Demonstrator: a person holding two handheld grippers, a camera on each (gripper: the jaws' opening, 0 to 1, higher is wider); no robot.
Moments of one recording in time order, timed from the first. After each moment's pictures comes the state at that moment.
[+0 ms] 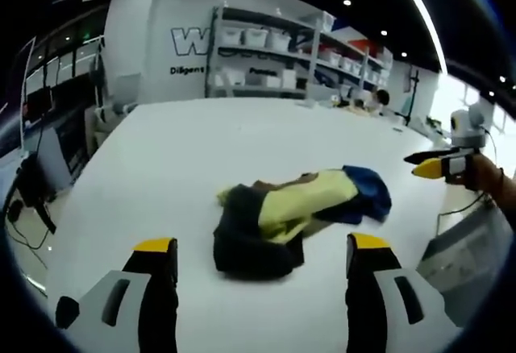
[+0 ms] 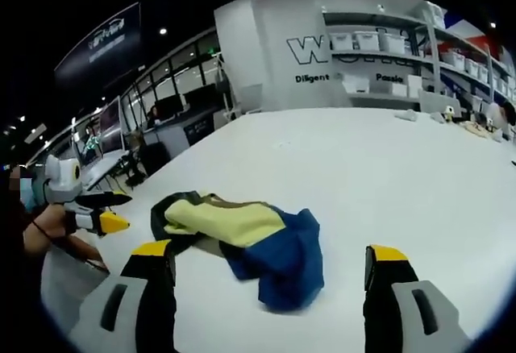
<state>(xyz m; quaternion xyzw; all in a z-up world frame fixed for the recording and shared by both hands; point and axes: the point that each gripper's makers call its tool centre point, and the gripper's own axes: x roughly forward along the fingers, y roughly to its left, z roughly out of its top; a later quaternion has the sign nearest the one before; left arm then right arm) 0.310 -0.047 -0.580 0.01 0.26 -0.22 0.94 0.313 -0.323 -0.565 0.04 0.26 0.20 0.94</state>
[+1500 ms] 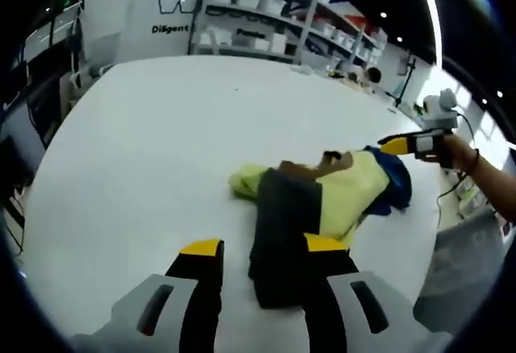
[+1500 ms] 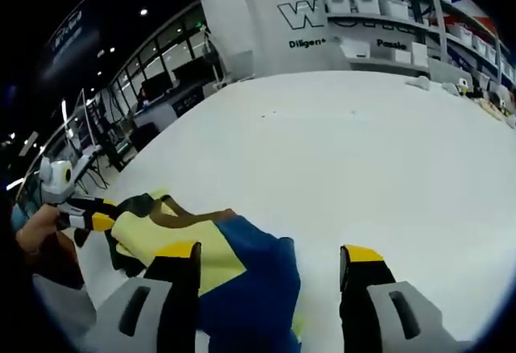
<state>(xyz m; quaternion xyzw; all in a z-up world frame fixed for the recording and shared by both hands) 0.378 -0.034 -0.647 -0.03 0.37 -0.26 0.89 0.412 -0.317 -0.636 0.05 0.36 0.19 0.91</state>
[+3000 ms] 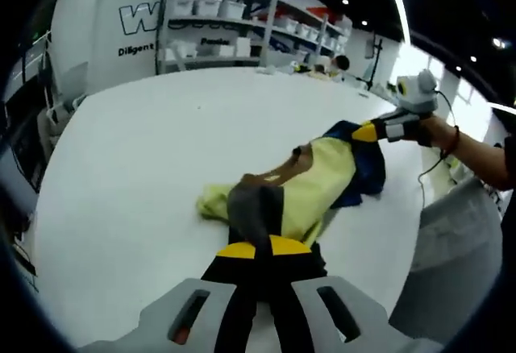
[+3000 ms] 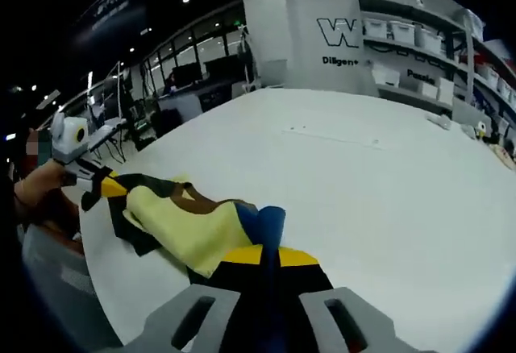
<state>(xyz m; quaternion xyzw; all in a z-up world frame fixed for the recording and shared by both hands) 0.355 -0.063 -0.605 0.05 0.33 -0.34 0.88 0.388 -0.306 -0.604 -0.04 0.31 0.26 0.91</state>
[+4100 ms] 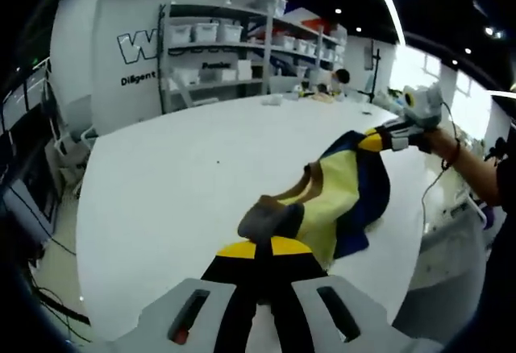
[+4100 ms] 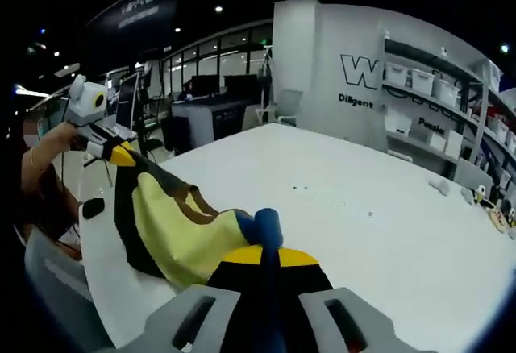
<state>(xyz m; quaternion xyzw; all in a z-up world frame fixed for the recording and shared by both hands) 0.423 -0.045 -0.499 0.07 0.28 -0.33 0.90 0.442 -0.288 -0.504 -0.09 0.23 0.29 0.93</state>
